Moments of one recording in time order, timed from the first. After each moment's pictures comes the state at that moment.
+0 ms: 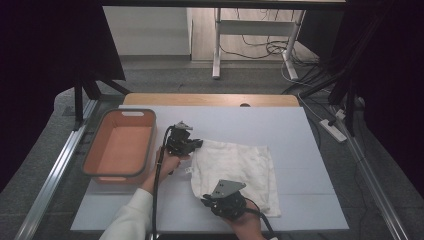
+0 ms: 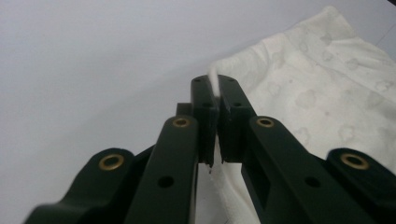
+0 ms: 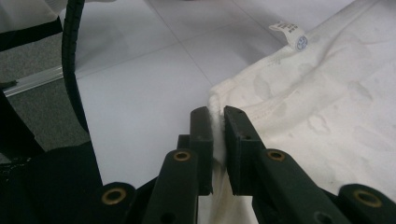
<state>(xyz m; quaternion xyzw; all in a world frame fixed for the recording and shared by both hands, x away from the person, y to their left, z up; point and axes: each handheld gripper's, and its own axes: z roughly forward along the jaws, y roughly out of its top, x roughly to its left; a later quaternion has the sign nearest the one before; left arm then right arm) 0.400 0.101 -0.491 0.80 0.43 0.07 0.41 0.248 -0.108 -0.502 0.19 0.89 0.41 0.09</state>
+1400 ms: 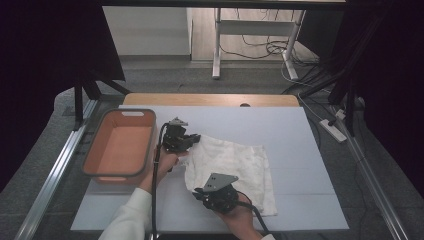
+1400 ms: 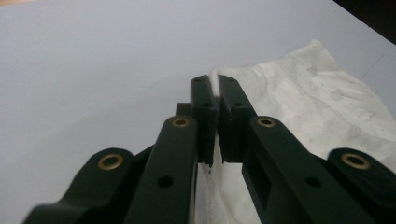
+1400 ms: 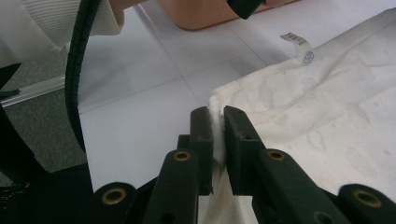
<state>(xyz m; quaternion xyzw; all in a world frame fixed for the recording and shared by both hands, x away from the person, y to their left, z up) 0.399 0.109 -0.479 0.78 0.45 0.09 0.44 0.258 -0.087 -0.489 0.17 0.88 0.42 0.10</state>
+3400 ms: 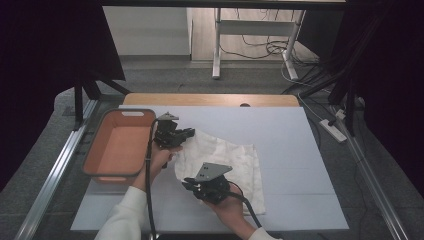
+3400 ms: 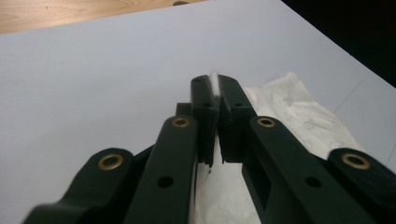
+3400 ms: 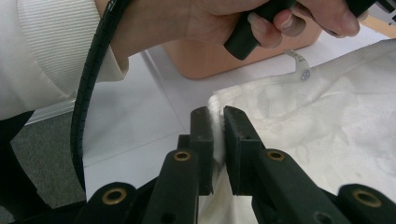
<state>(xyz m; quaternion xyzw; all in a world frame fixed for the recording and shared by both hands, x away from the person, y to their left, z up) 0.397 0.133 -0.461 0.75 0.45 0.08 0.47 0.272 -0.064 -0.467 0.16 0.86 0.47 0.09</state>
